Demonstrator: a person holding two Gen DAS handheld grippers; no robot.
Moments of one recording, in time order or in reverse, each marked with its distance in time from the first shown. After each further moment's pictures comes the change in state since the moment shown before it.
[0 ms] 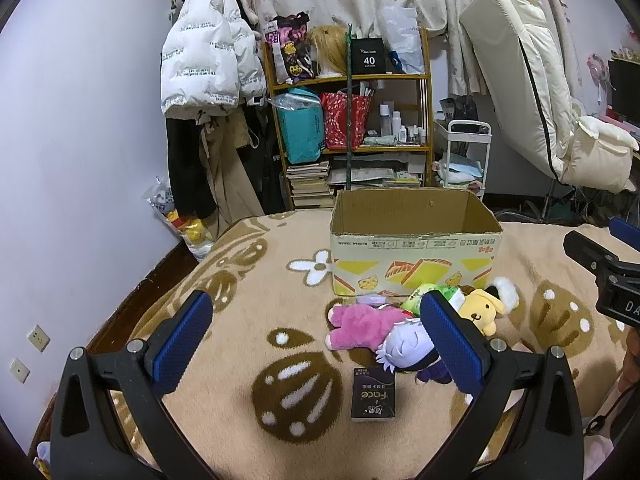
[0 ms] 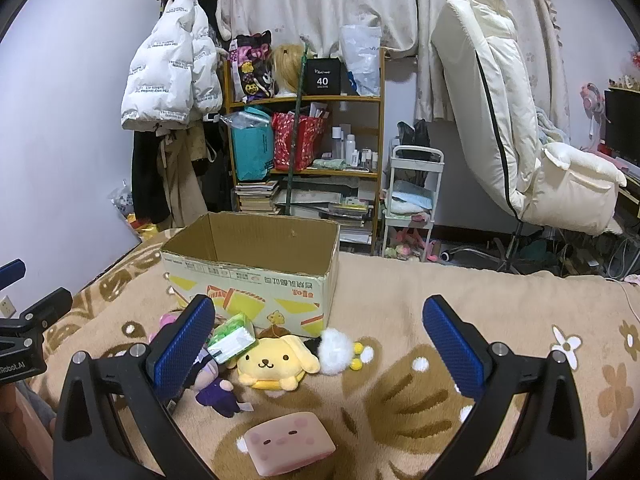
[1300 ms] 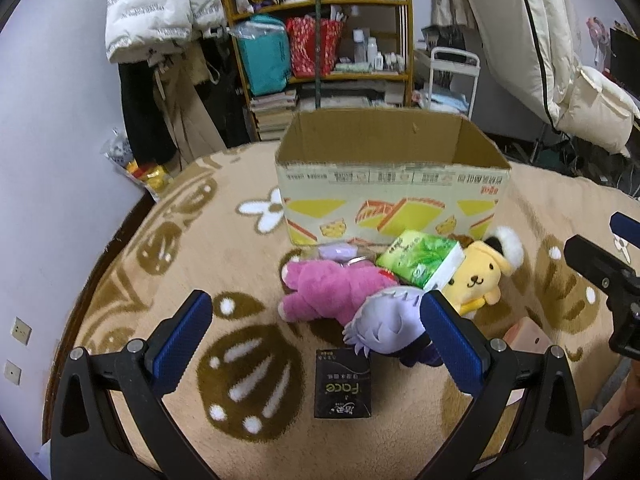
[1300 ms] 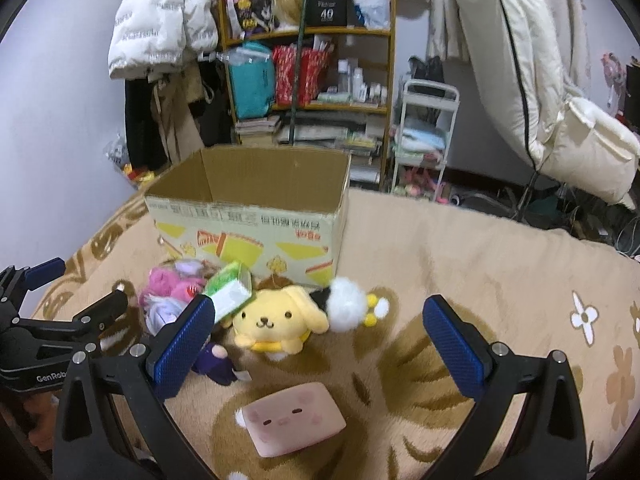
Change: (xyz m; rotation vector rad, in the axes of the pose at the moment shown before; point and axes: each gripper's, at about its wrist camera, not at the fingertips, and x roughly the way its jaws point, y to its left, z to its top) left arm 0.094 -0.040 -0.011 0.052 0.268 -0.083; right arm 0.056 0.004 -0.009 -0.001 0.263 0.026
